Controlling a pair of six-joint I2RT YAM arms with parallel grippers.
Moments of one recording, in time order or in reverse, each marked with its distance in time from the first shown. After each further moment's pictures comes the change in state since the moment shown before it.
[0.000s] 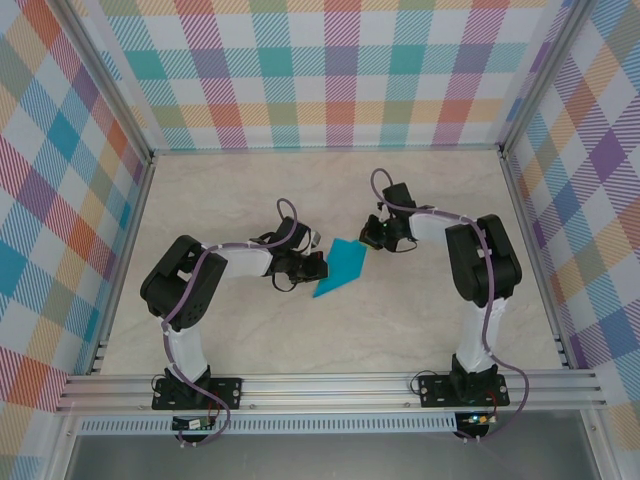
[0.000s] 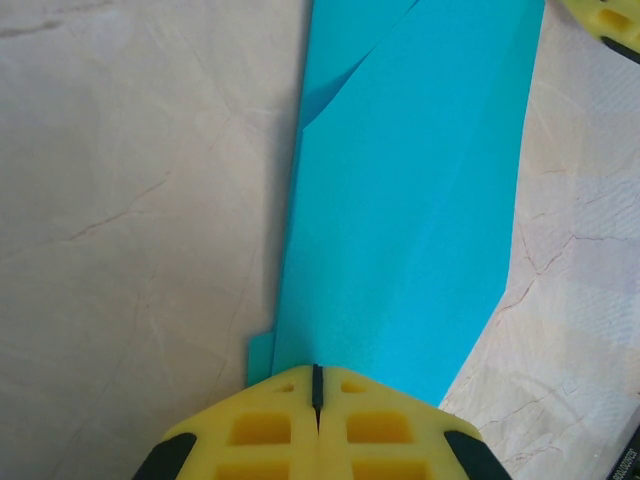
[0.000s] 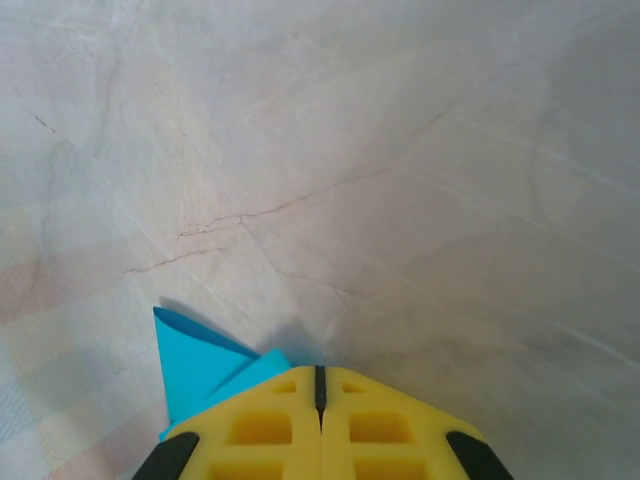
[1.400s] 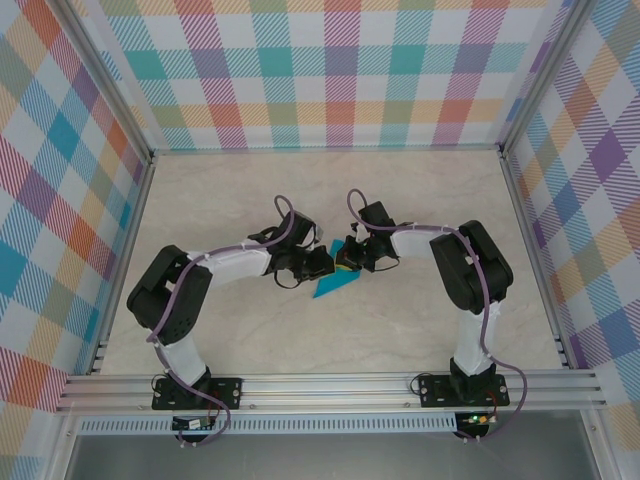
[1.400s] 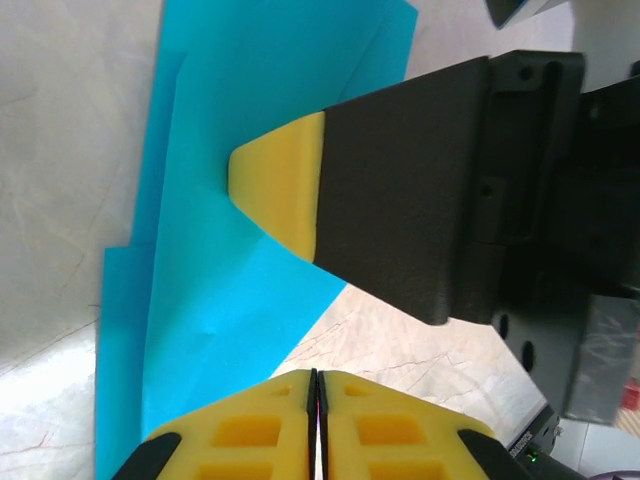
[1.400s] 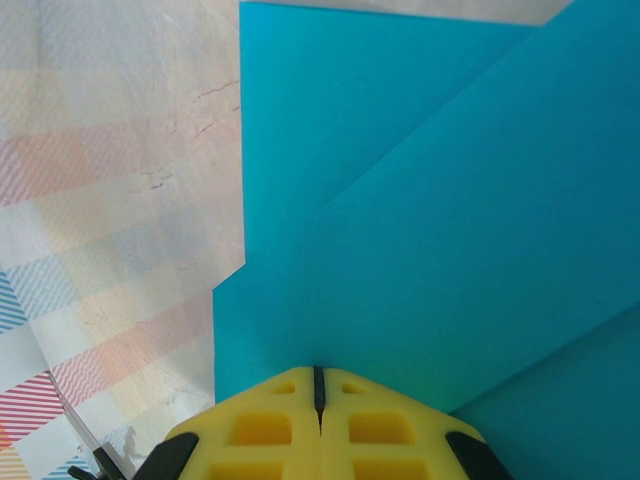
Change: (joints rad) left arm -0.056 -0.106 0.049 -0.108 -0.003 -0.166; right arm 0.157 0.006 -0.086 0.073 -0.128 0.081
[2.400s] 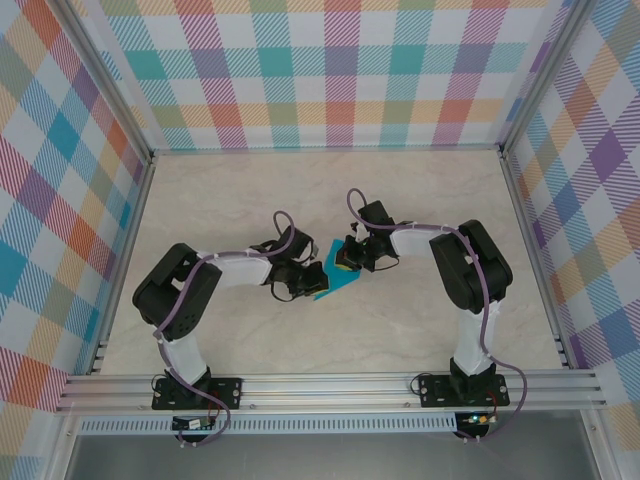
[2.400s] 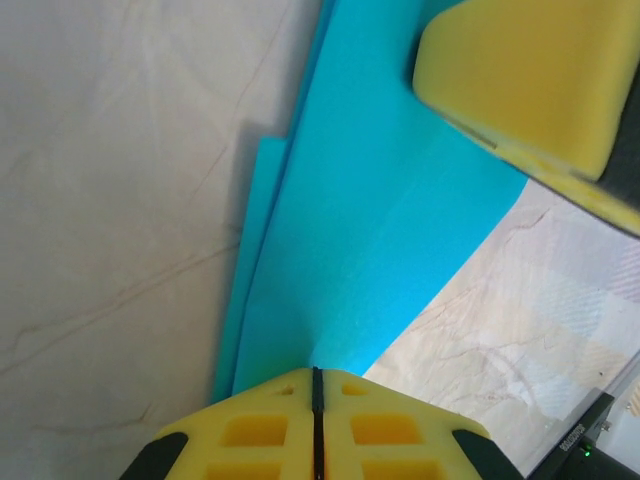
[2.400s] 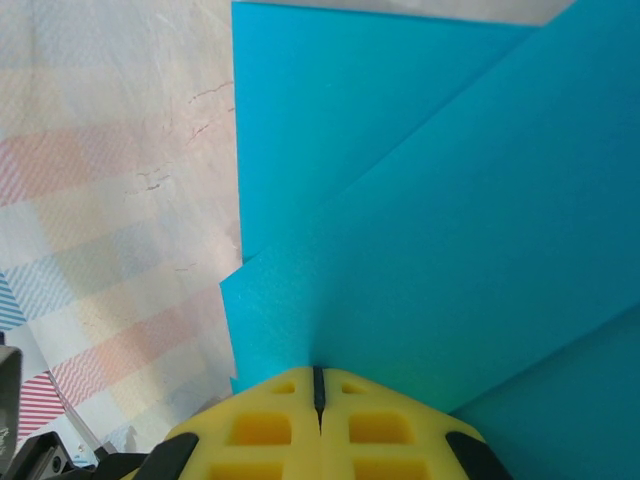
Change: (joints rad) left arm -0.003 0.023 -0.126 0.057 0.019 -0.019; right arm 0.000 0.006 0.014 -0.024 0.000 0.000
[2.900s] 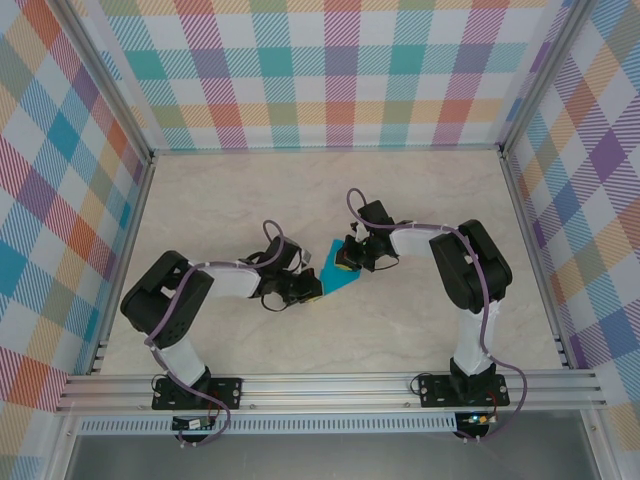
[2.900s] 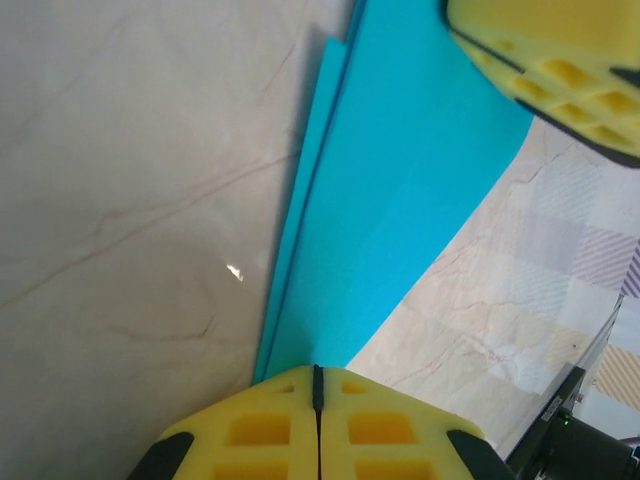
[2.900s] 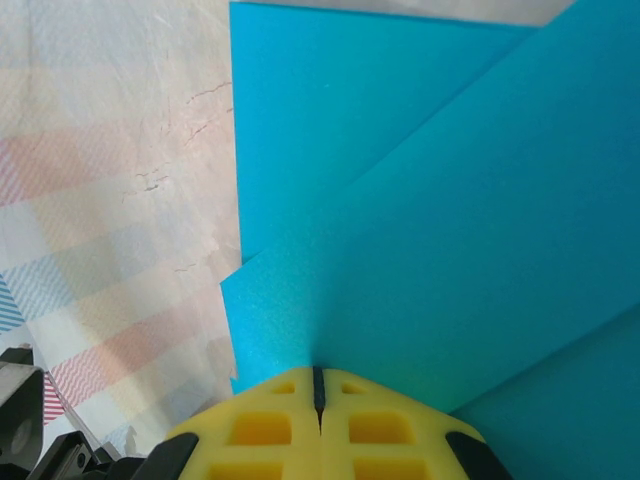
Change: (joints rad) left arm 0.029 -0.077 -0.166 0.160 0.051 -0.022; right arm 0.000 0.003 0.006 -0.010 0.002 0.000
